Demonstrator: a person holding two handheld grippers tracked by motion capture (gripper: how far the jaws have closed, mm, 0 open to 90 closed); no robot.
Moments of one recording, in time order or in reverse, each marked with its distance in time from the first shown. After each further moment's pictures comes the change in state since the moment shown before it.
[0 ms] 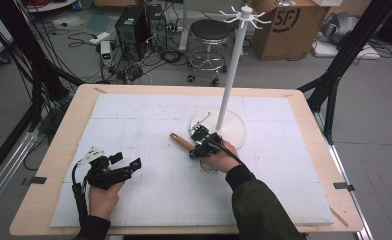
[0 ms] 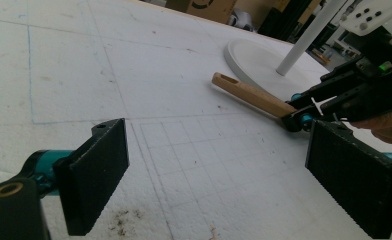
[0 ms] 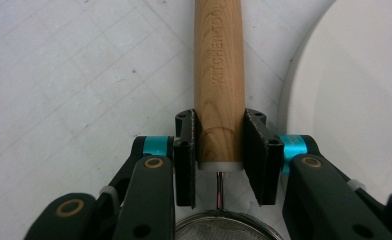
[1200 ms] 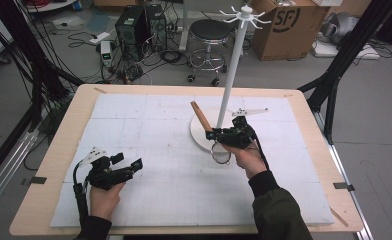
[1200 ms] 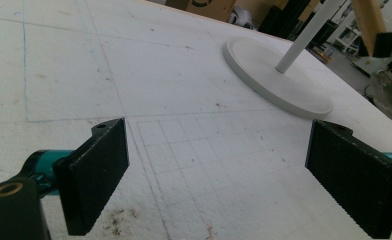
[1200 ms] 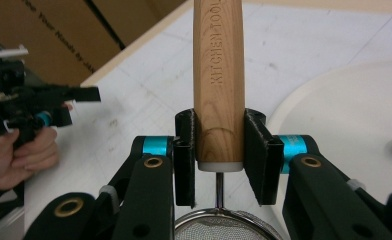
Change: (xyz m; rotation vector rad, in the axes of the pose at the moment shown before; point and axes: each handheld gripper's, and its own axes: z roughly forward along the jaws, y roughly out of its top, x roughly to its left) left arm -0.003 -0.001 0.002 0.005 0.002 0.001; right arm -0.043 -0.051 -0.082 -0.575 0.247 0.220
